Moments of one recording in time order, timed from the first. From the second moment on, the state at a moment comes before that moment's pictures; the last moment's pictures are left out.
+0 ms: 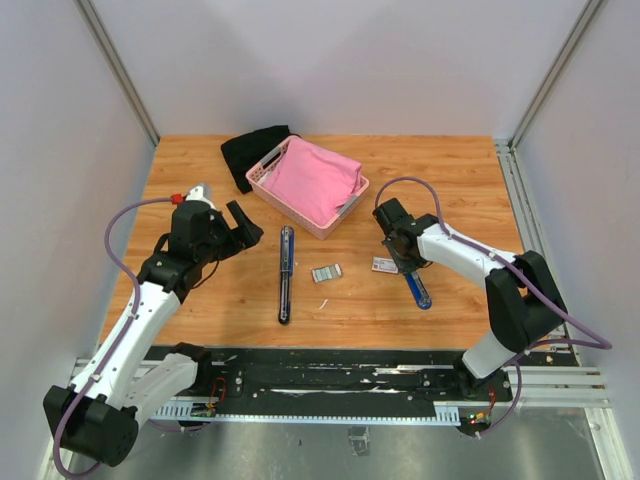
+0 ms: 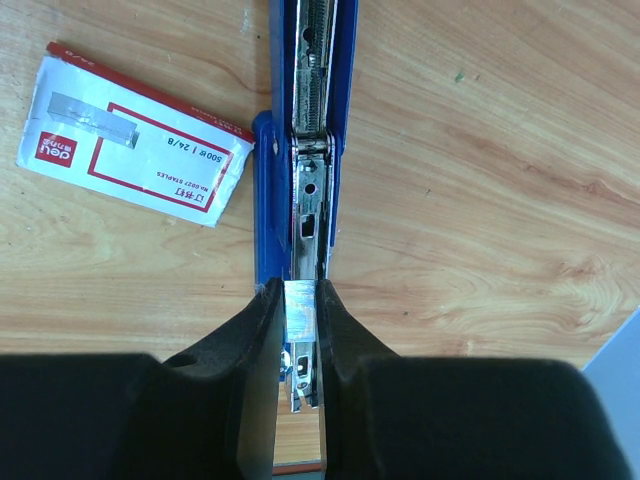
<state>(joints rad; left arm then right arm) -0.27 0.91 0.82 -0.48 -0.02 -0.66 0.55 1.59 1.03 -0.73 0.34 0.08</state>
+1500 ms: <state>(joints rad) -0.27 0.91 0.80 -0.48 -0.02 -0.66 0.52 1.60 1.03 -0.74 0.27 0.02</state>
